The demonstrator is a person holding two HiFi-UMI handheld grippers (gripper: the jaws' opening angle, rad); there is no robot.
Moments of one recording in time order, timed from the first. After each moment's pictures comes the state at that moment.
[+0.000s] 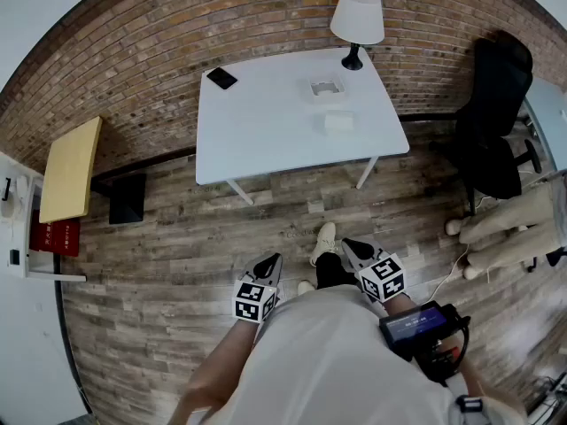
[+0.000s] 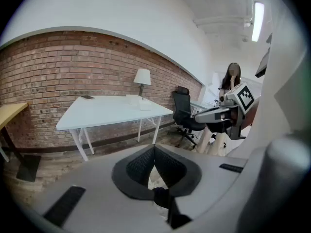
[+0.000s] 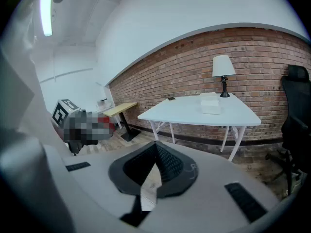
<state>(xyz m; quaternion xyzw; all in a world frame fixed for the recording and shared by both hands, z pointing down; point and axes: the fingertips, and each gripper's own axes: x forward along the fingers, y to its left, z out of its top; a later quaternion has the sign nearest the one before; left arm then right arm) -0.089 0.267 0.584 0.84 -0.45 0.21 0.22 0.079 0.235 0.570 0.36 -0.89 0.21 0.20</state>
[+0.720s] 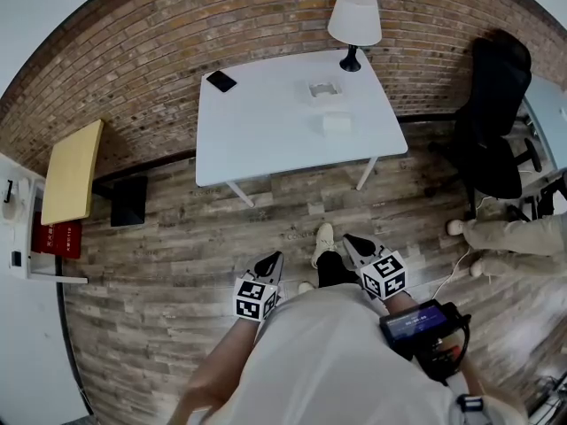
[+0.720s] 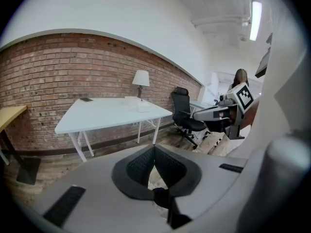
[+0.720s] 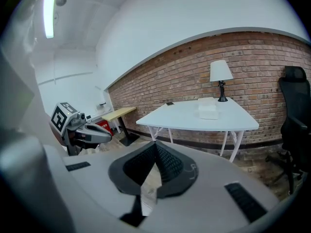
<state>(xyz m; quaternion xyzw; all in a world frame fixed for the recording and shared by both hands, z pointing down) -0.079 0.261 0.577 0.84 -0.45 0.21 0.21 0.087 0.225 0.556 0.37 -0.89 0.21 0.17</state>
